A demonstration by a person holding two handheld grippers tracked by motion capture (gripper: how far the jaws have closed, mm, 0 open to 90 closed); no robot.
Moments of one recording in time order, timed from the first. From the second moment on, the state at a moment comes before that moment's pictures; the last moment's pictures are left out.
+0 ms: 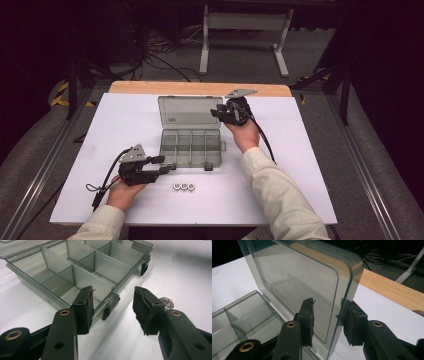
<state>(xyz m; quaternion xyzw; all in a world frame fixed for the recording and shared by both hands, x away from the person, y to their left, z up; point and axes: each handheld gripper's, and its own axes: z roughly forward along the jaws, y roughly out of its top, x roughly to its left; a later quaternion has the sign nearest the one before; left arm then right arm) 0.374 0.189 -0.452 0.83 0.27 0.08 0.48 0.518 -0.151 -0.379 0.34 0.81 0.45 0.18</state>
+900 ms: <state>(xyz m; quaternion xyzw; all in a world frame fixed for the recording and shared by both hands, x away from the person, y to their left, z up) 0.375 0.189 -0.453 0.83 0.27 0.08 0.49 0.537 -0.149 -0.410 0.38 0.81 0.41 0.15</state>
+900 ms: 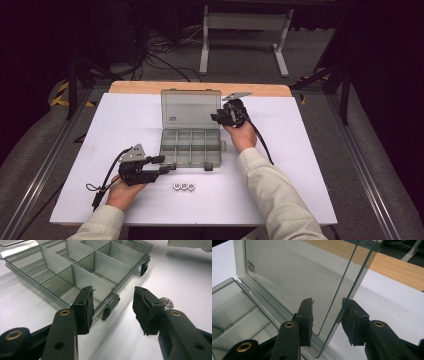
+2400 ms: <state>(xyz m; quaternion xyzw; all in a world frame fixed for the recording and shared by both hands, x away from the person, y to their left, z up) 0.375 0.189 -0.454 0.83 0.26 0.09 0.49 0.544 -0.148 -0.437 0.43 0.81 0.39 0.10</state>
